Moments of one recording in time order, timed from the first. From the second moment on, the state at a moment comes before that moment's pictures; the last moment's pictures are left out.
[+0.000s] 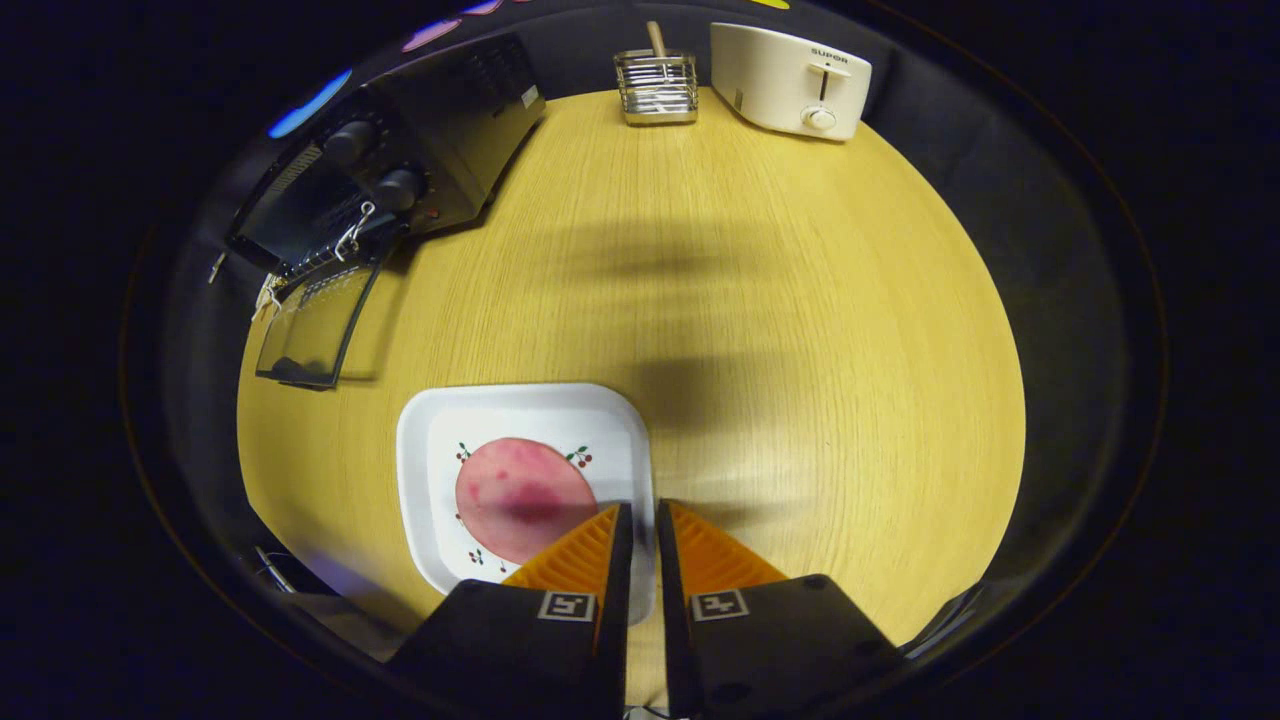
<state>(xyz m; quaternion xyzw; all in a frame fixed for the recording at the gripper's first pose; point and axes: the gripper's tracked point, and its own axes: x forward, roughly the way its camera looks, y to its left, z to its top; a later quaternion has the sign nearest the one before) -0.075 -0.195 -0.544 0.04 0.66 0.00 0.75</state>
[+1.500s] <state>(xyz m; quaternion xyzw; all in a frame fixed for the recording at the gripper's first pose) -0.064 -0.074 -0.441 0.53 0.53 -0.01 0.66</state>
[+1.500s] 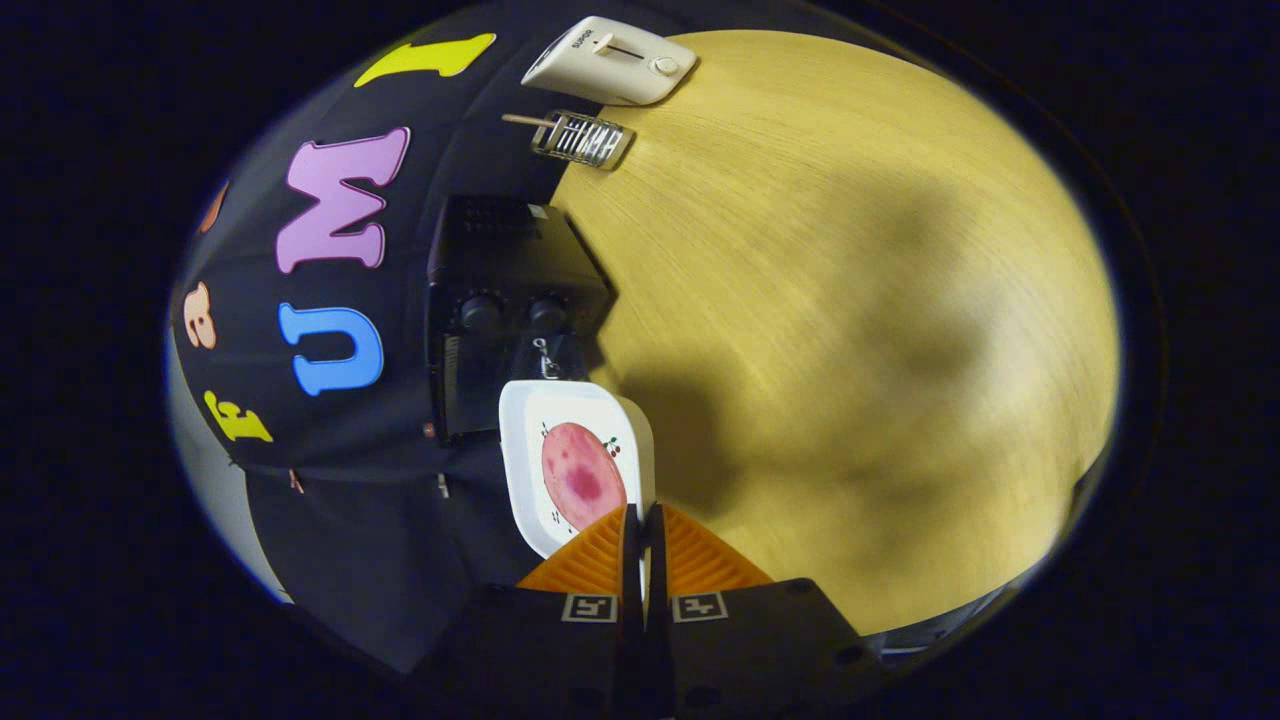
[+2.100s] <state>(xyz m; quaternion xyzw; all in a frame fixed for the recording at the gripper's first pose) 0.035 0.063 -0.468 0.58 0.46 -0.14 0.65</state>
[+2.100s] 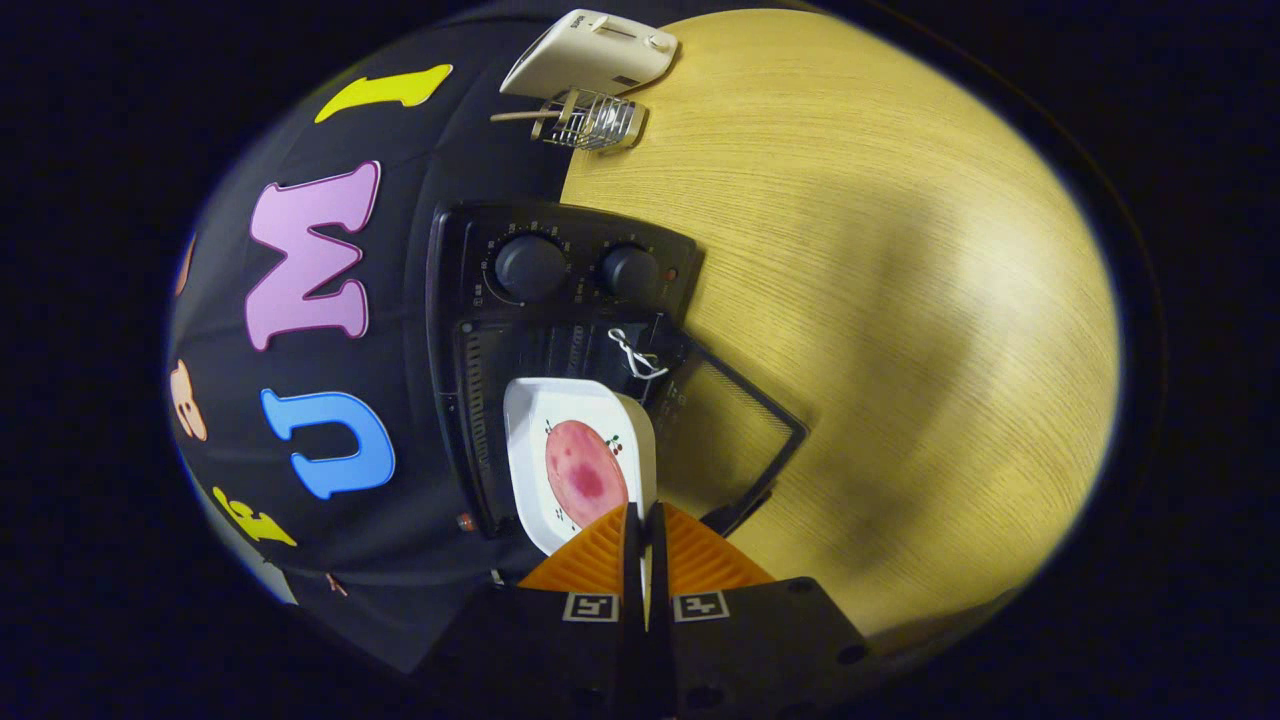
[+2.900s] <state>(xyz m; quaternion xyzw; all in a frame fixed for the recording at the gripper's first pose) 0.146 0.126 -0.515 0.68 0.36 -0.28 0.58</state>
